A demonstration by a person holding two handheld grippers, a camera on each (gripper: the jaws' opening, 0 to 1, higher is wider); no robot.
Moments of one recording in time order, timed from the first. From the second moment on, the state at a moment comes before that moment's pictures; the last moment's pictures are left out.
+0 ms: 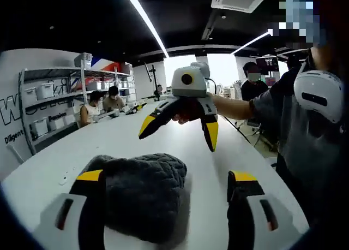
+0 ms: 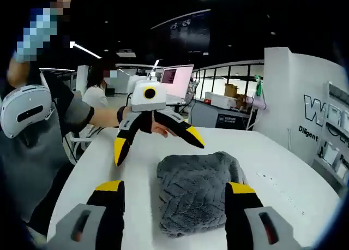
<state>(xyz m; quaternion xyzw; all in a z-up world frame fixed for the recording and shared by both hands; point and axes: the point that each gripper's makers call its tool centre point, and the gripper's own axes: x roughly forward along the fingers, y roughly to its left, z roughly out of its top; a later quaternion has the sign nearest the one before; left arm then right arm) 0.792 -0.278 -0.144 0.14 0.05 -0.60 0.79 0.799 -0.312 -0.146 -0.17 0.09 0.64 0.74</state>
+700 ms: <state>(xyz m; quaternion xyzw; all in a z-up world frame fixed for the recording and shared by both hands) 0.843 -0.272 -0.184 0.10 0.10 -0.61 0.78 0.840 -0.302 -0.193 -0.13 0.15 0.65 0.73</state>
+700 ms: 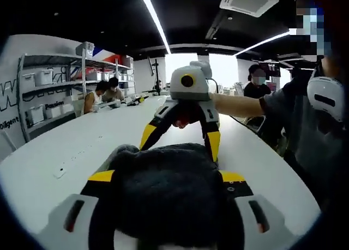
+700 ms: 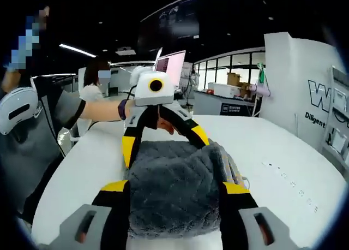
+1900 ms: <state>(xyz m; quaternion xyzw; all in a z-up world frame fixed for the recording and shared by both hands) 0.855 -0.241 -0.202 0.02 0.11 -0.59 0.80 0.856 -0.267 -0.206 -0.09 0.15 0.70 0.69</state>
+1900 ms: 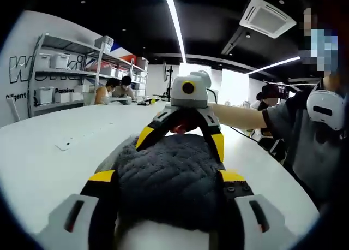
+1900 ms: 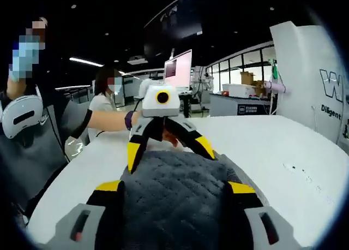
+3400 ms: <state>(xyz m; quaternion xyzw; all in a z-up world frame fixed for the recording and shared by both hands) 0.796 -0.165 -0.152 0.04 0.09 -0.45 0.89 0.810 -0.368 -0.159 -0.15 0.12 0.53 0.83</state>
